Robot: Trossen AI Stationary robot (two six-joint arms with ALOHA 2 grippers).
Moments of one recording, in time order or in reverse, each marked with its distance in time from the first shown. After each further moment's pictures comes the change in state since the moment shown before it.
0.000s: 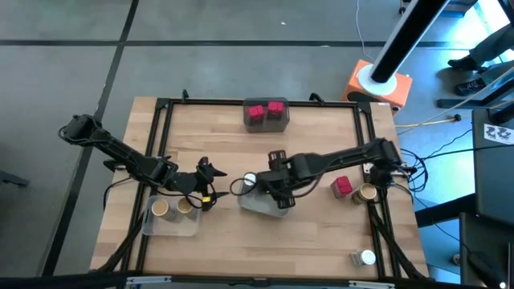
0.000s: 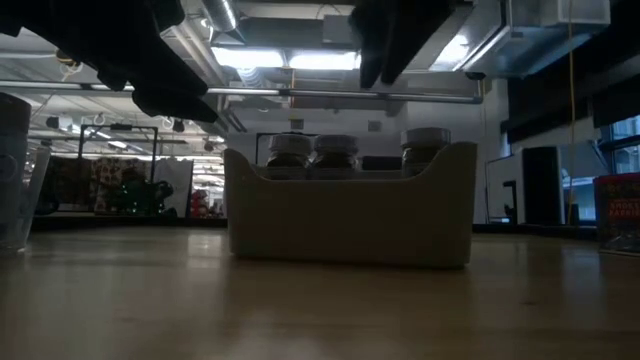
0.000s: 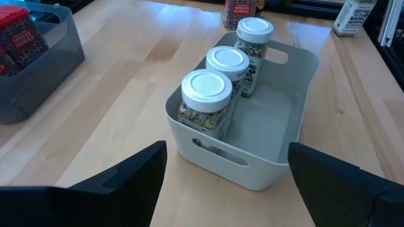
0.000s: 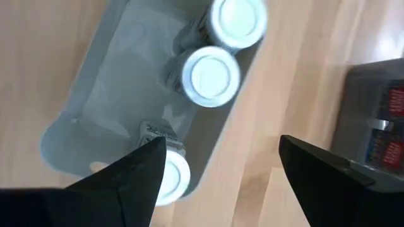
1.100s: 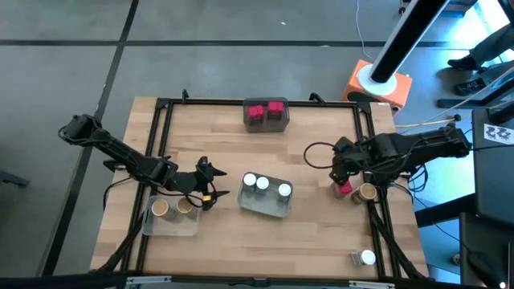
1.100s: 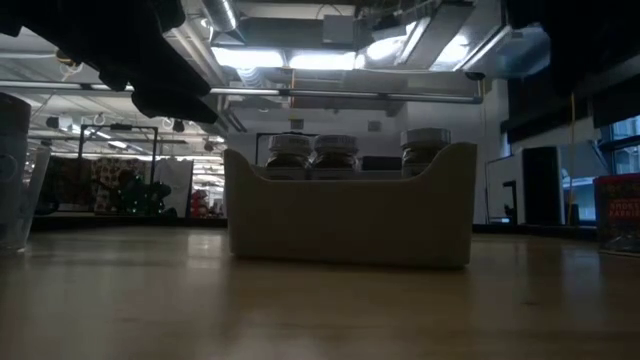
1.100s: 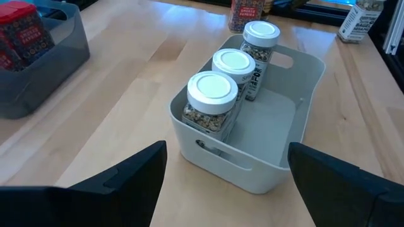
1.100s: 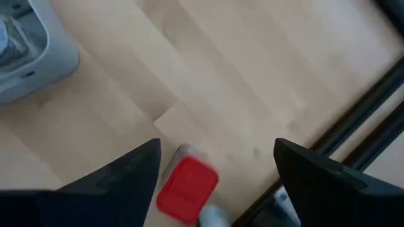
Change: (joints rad) left arm 0.002 0.000 0.000 0.002 -0.014 -0.030; right arm -0.002 -0.811 -0.709 -0.206 0.034 0.967
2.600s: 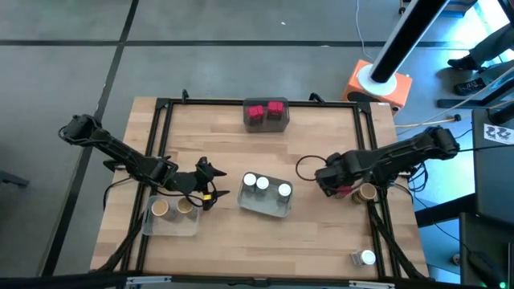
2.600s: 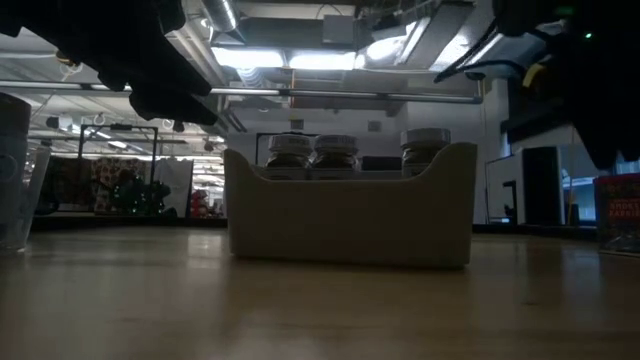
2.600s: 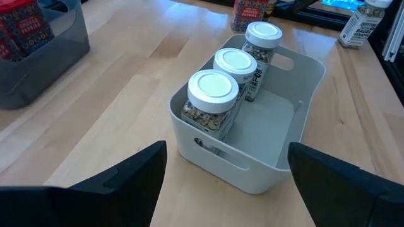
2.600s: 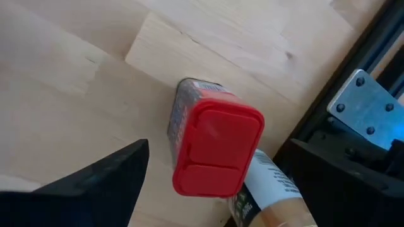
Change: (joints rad) left arm 0.000 0.001 0.000 -0.003 0.000 -0.045; right arm 0.001 0.192 -0.217 0.116 -0.261 0.328
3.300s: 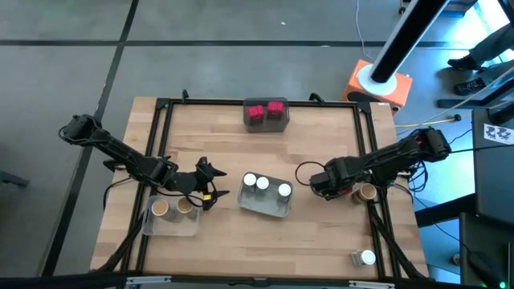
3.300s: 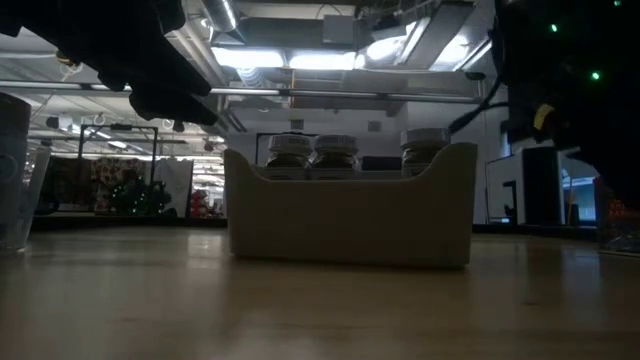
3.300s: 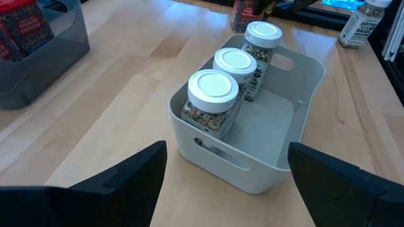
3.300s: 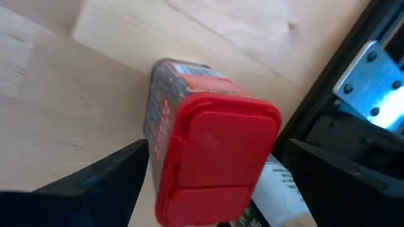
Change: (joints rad) left arm -0.001 0.000 0.000 0.000 0.000 0.000; right arm 0.001 0.112 -0.089 0.061 -0.064 0.022
